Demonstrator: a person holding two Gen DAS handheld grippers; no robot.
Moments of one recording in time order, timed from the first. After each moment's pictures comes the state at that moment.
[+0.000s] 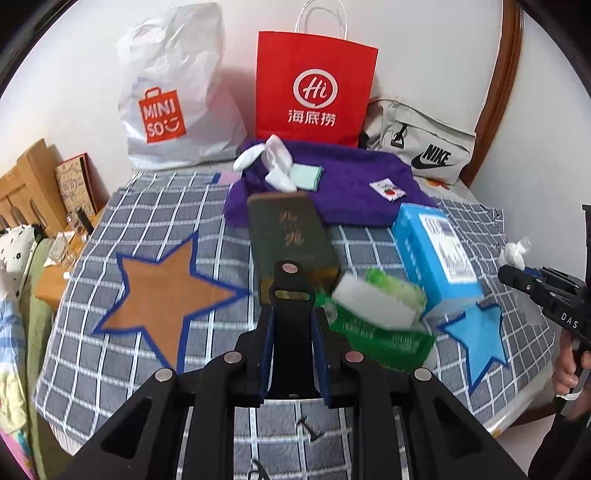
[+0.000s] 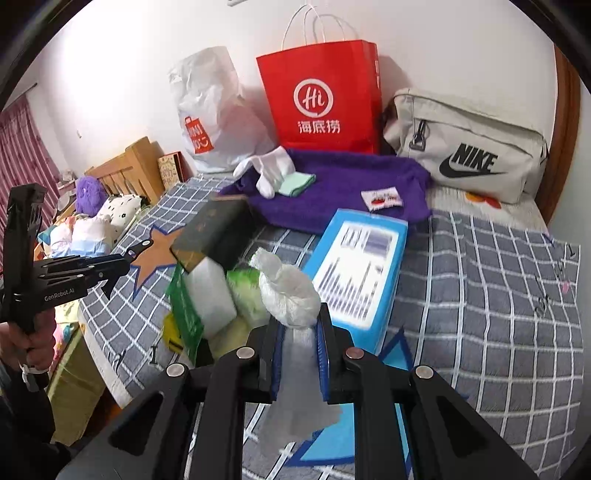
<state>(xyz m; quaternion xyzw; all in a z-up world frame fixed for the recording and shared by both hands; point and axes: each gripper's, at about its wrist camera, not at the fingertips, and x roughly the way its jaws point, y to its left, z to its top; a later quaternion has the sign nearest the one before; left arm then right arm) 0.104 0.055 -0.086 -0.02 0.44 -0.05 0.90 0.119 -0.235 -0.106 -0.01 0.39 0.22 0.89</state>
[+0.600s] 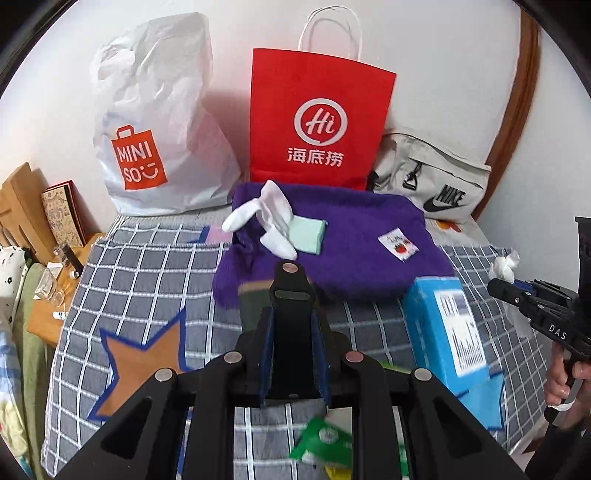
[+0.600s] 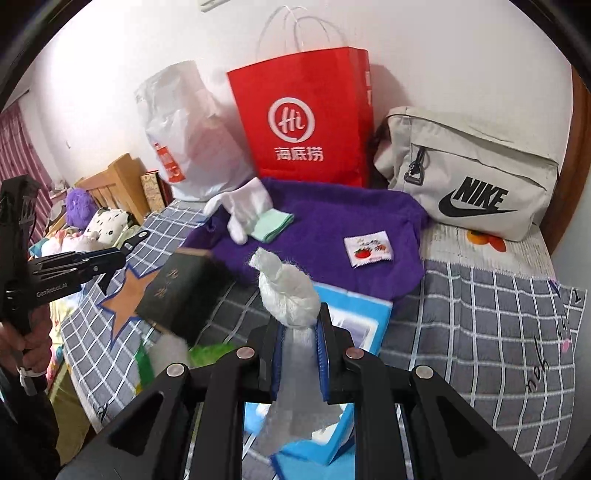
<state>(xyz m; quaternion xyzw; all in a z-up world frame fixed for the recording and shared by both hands) 0.200 0.051 -0.065 -0.03 0.42 -0.05 0.91 0.218 -0.235 -0.092 0.00 0.39 0.21 0.90</state>
